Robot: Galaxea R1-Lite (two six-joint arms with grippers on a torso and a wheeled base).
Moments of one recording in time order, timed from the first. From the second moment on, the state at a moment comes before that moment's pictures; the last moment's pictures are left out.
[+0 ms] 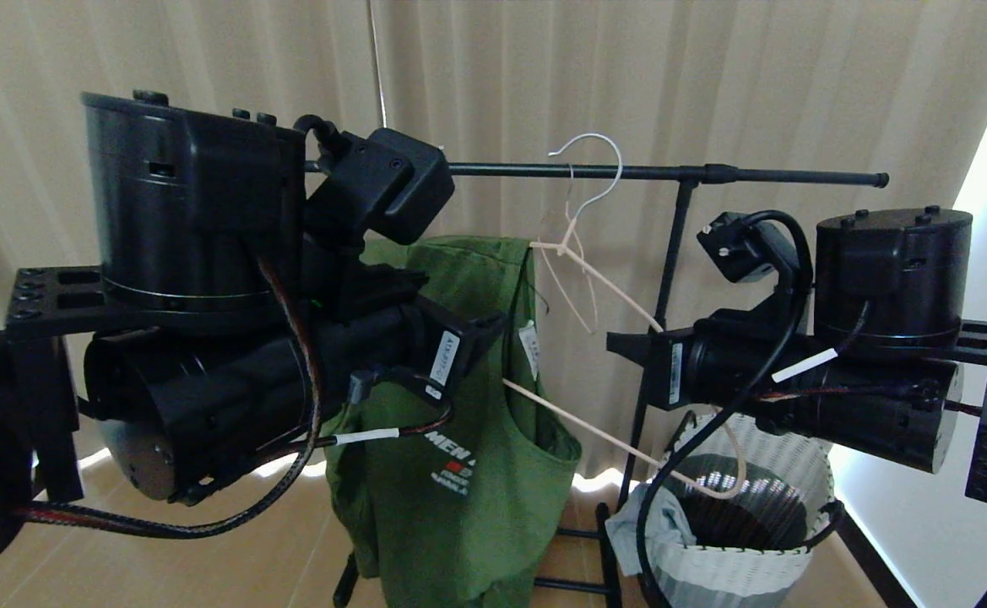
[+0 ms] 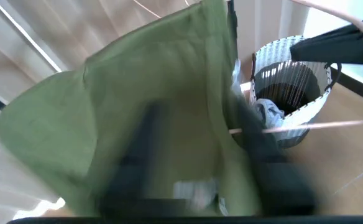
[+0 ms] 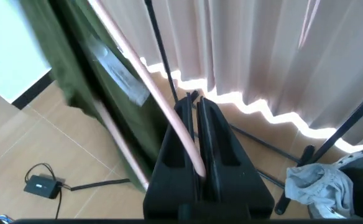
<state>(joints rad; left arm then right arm) -0.82 1.56 -1.06 -0.22 0.32 0.17 0.64 1.61 -0.90 -0.38 -0.06 0.31</state>
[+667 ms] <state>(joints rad) -0.74 1.42 -0.93 -0.23 0.32 0.36 0.49 1.51 -0.80 -0.38 -0.05 0.10</state>
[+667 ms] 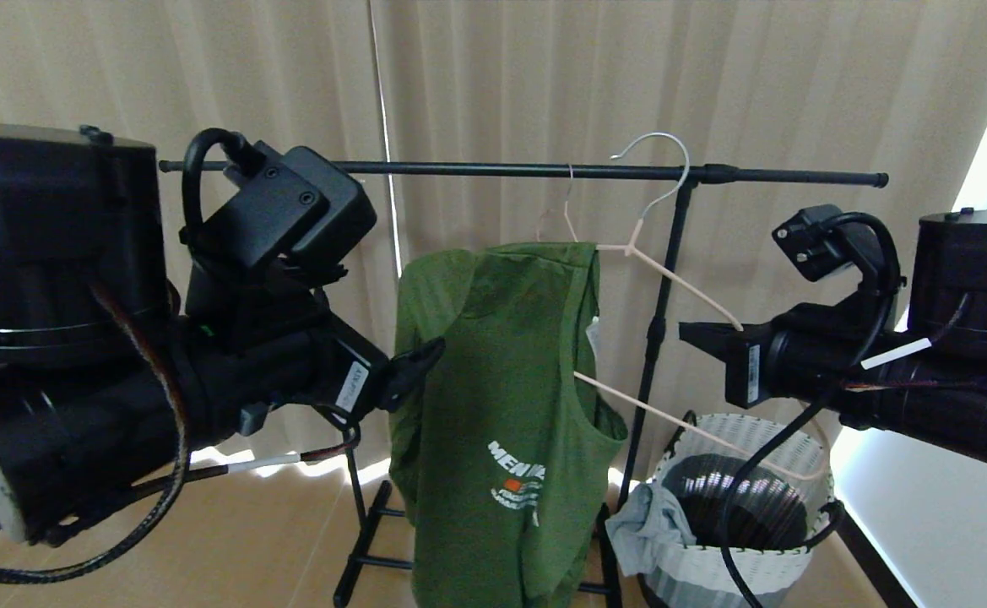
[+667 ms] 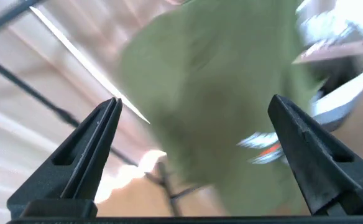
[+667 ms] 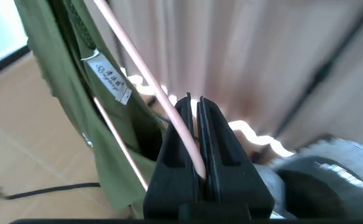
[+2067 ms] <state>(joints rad) -0.60 1.56 -0.95 -0.38 -0.08 0.77 0.46 1.48 -0.73 -0.43 0.18 -0.09</state>
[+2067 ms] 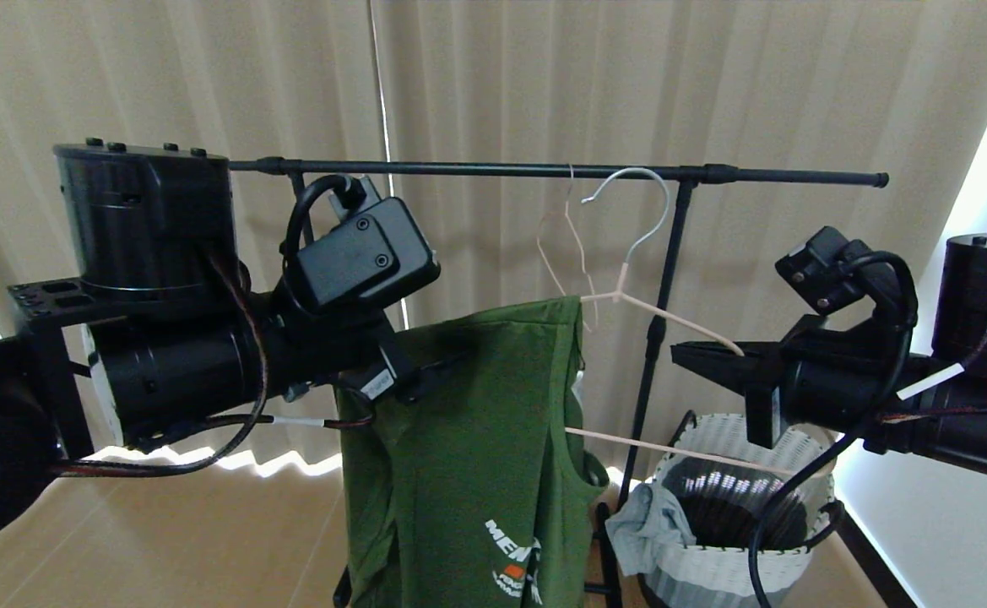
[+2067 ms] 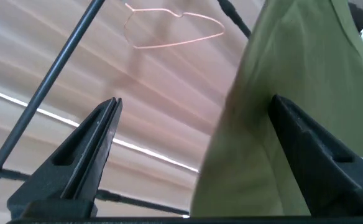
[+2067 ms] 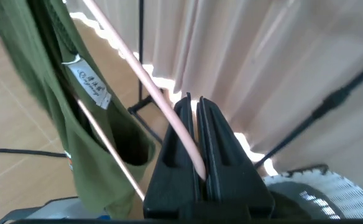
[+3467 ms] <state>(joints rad) -0.60 1.62 -0.89 -0.51 -0.07 0.78 0.56 1.51 -0.74 -0.44 0.18 -0.09</state>
